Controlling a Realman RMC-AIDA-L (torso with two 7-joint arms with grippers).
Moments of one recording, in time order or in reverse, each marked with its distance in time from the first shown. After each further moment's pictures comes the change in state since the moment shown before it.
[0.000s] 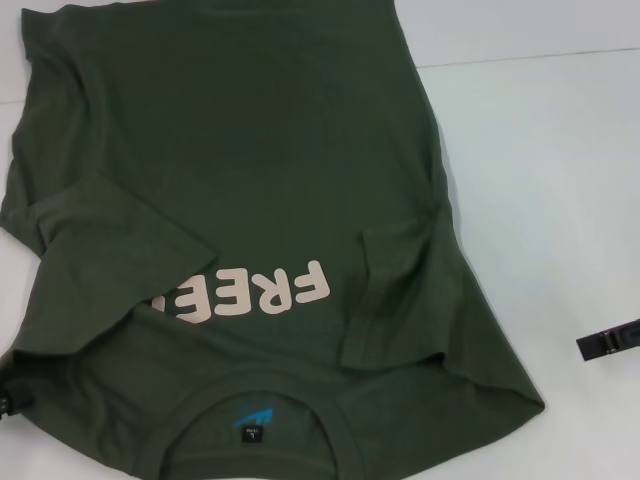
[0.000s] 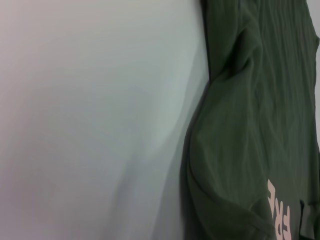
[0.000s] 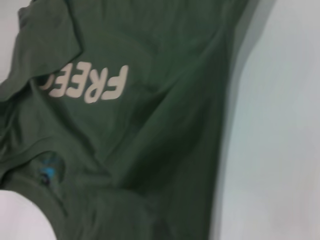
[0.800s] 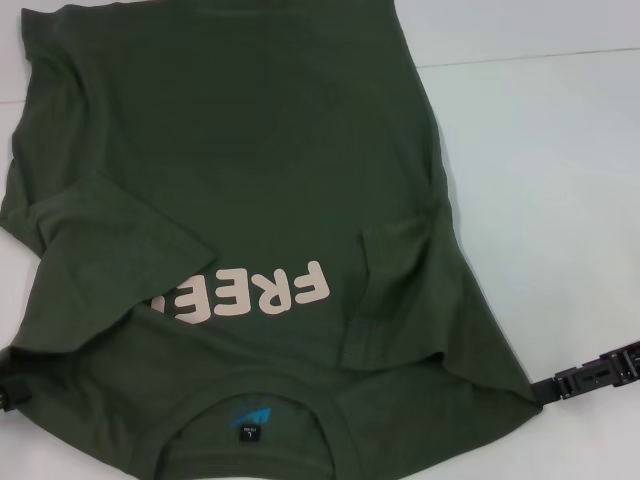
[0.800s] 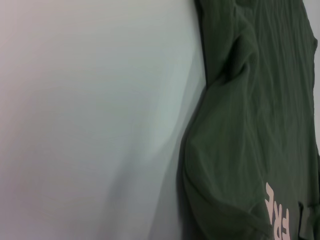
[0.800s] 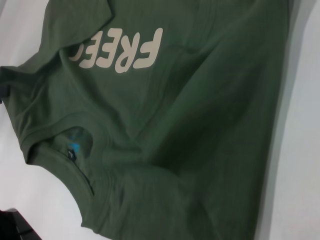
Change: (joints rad) left arm -0.006 0.007 -0.003 0.000 0.000 0.001 0.003; right arm 0.005 0.015 -0.031 0.200 0.009 0.090 -0.077
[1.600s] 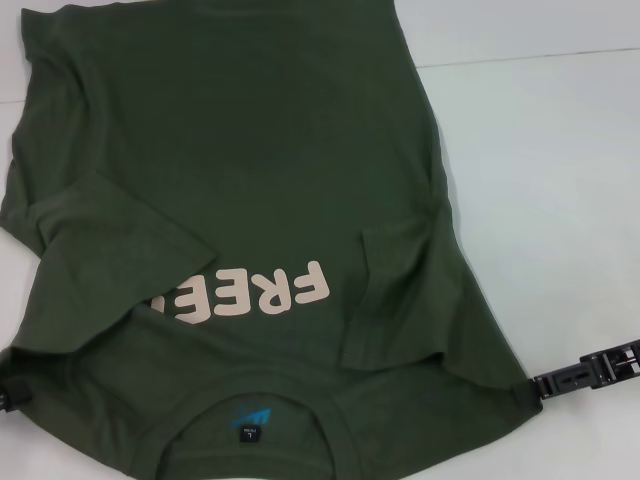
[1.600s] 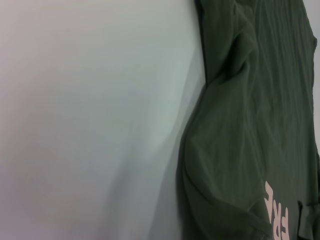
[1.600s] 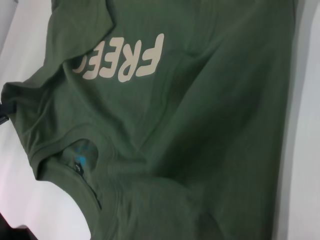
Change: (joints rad) left arm 0.000 0.000 0.000 0.004 0.000 0.001 0.000; right arm 0.002 -0.005 0.003 0.098 0.031 0.059 0.013
